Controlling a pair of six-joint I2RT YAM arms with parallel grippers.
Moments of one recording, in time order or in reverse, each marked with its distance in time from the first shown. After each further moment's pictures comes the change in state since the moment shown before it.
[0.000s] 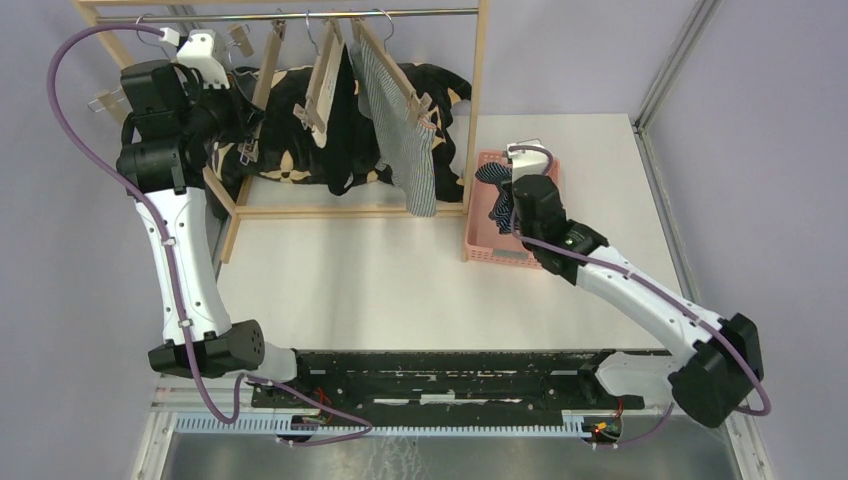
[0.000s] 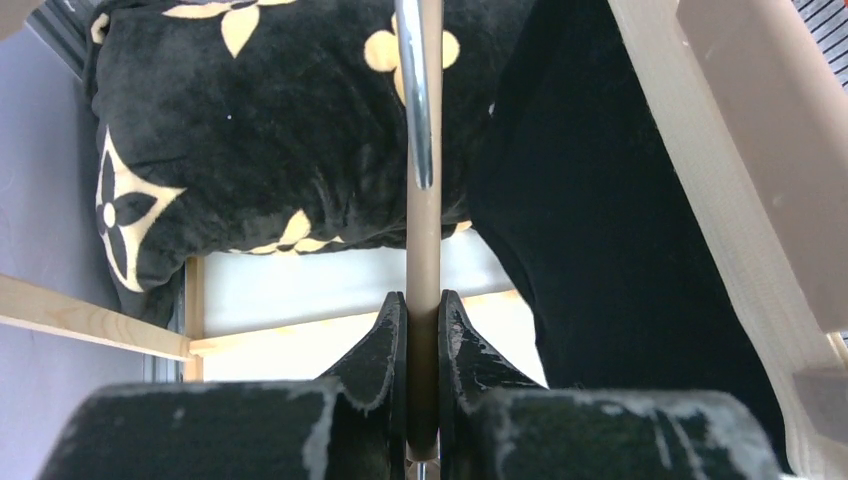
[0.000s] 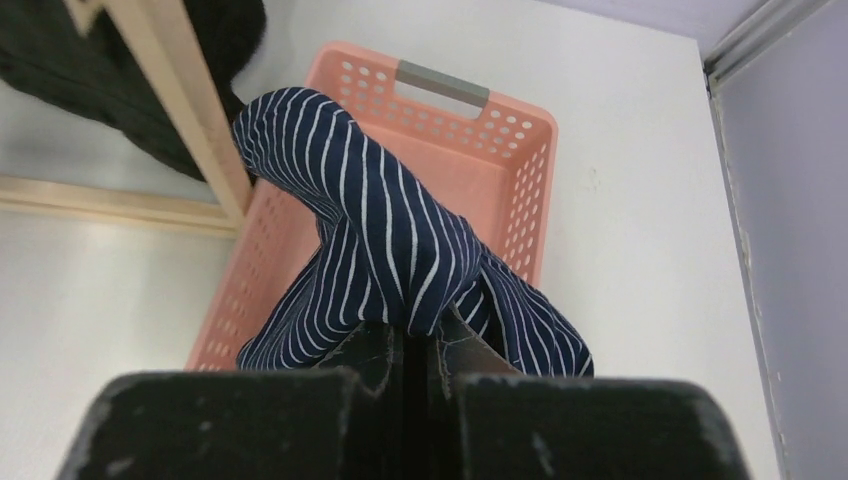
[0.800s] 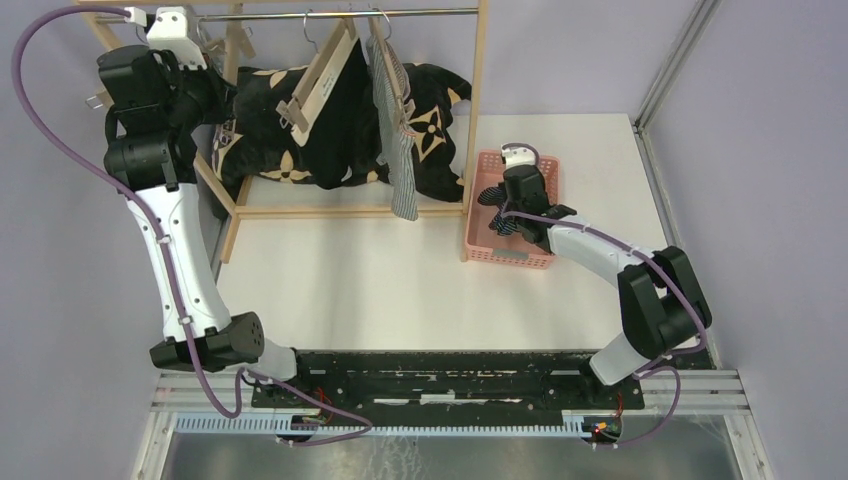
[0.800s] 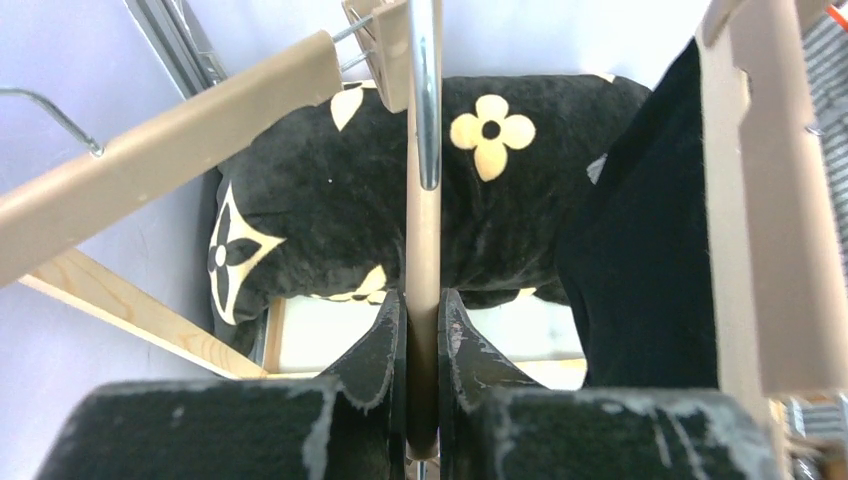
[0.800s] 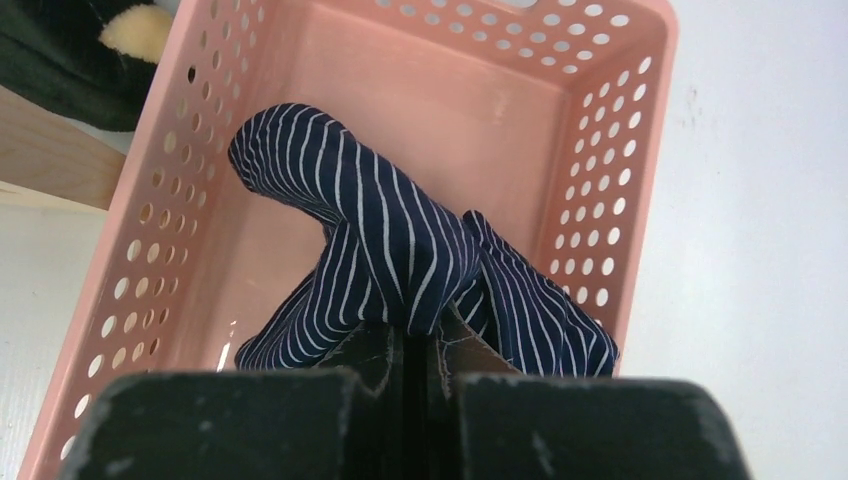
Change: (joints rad) left arm 0.031 0.022 0.089 0.075 -0.109 0.000; right arm -0.206 0.377 0.005 0.130 -0.180 0.027
